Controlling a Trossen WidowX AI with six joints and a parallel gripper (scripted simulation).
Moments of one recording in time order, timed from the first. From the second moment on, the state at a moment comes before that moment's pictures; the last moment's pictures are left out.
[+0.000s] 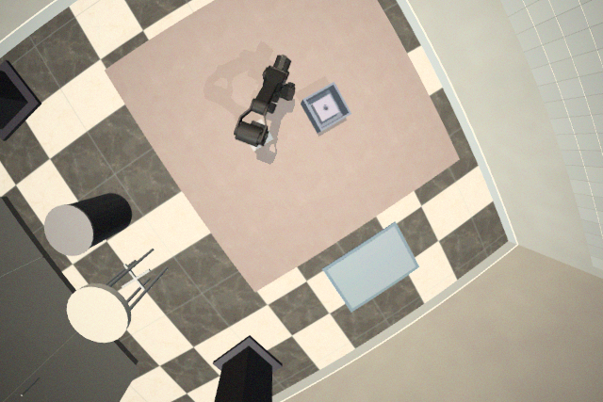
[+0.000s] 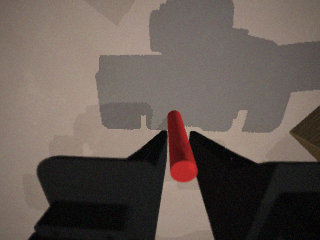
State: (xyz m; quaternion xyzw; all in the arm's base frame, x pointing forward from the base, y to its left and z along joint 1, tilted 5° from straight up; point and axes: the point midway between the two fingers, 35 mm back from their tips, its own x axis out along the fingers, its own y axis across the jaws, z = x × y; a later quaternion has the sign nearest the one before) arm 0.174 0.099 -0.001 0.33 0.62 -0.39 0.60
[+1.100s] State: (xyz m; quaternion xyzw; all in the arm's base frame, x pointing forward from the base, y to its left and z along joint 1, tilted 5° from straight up) arm 0.182 0.104 0.046 0.32 0.62 -0.39 0.60
